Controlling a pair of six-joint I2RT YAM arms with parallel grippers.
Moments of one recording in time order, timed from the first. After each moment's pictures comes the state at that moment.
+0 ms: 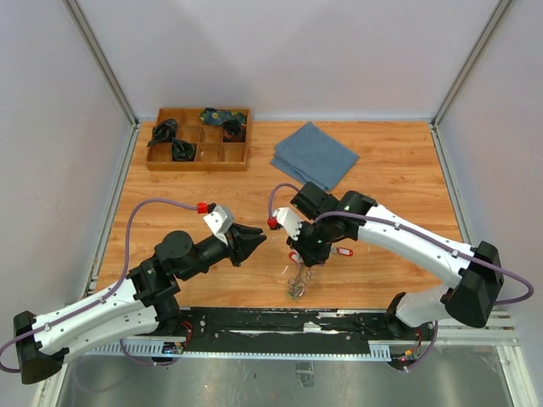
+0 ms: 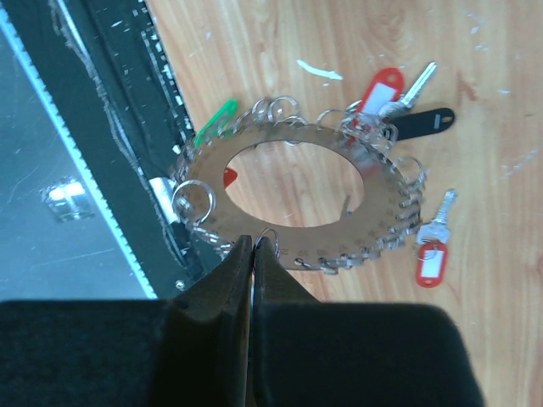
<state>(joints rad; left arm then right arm) -1.01 0.59 0.48 0.11 -0.06 -0.20 0.94 1.38 1.22 -1.04 -0.28 -0.26</state>
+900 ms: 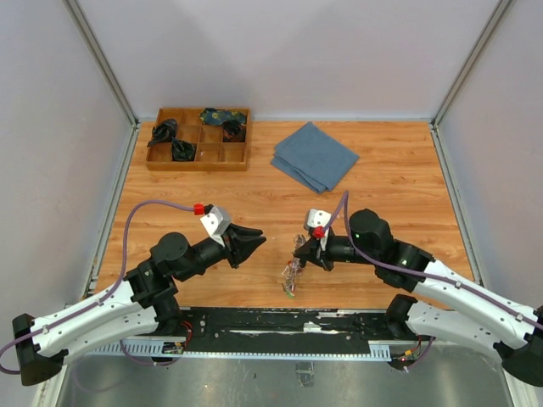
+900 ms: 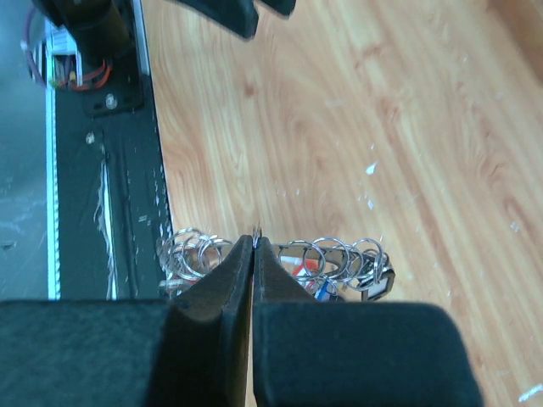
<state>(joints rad) -1.01 0.56 0.47 0.11 -0.04 -0.21 0.94 0.83 0.71 -0.30 -0.38 -0.17</state>
